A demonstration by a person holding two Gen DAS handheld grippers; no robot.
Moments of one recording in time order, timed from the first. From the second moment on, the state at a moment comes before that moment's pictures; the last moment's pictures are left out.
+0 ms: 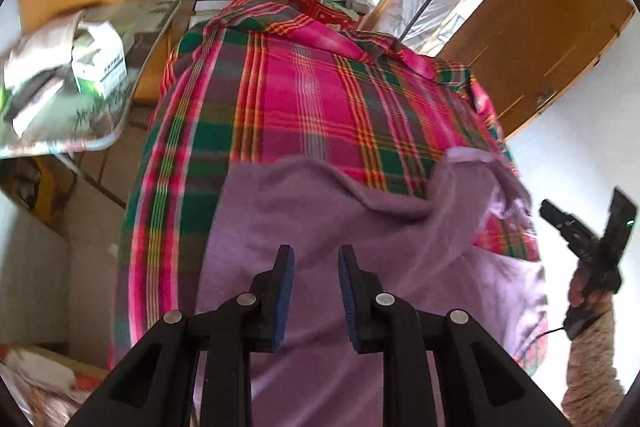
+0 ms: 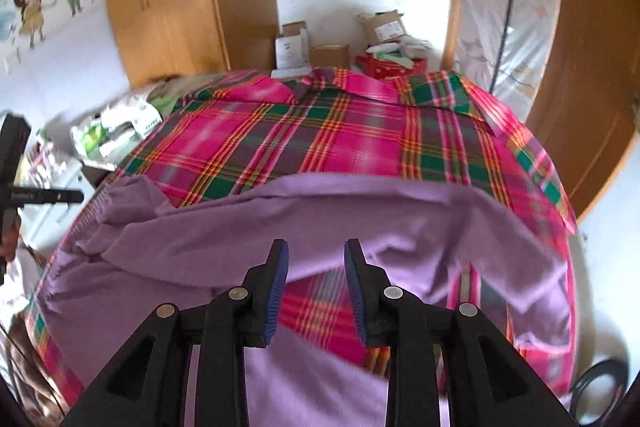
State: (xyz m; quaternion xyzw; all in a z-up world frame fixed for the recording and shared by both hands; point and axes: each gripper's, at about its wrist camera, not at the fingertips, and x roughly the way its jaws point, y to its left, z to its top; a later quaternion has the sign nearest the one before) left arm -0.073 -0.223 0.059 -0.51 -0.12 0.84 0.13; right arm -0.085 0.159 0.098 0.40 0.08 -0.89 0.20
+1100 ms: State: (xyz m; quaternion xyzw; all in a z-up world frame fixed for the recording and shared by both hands) left arm -0.179 -0.195 0.004 -0.55 0.03 0.81 0.20; right arm -0.139 -0.031 0.024 0.48 0.23 -0.71 0.46
